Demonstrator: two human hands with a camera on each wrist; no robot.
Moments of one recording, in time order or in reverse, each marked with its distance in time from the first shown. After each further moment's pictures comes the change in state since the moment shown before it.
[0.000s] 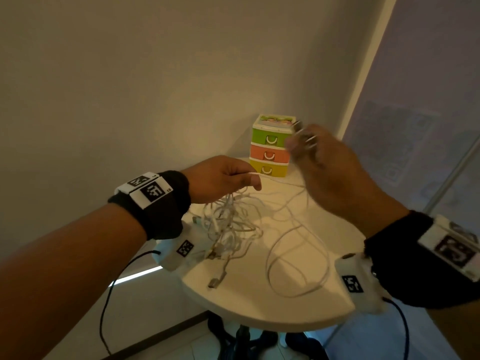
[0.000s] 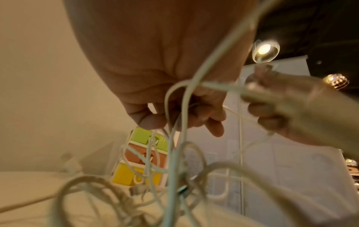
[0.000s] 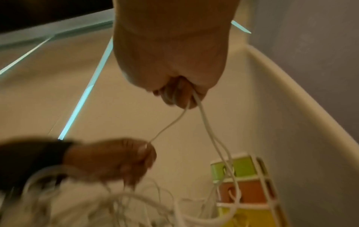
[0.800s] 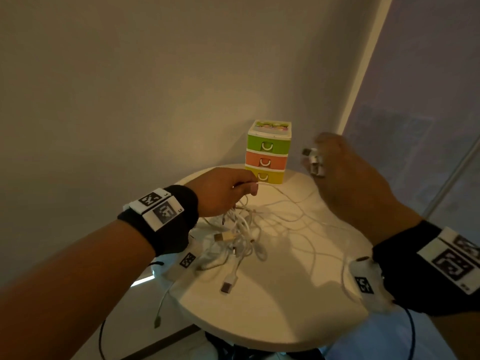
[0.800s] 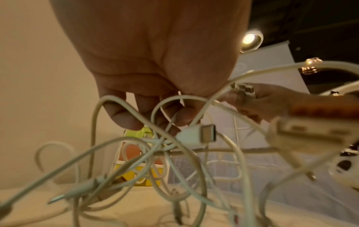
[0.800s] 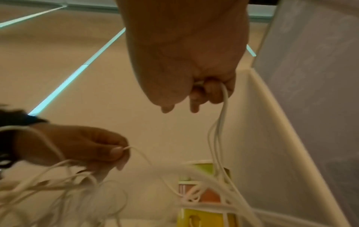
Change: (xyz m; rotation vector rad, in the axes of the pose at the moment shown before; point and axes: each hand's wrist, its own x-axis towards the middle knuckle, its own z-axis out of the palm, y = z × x) left_hand 0.020 -0.009 0.013 0.153 0.080 -0.020; right_hand 0.004 0.049 -0.015 -0.532 0.067 -0.025
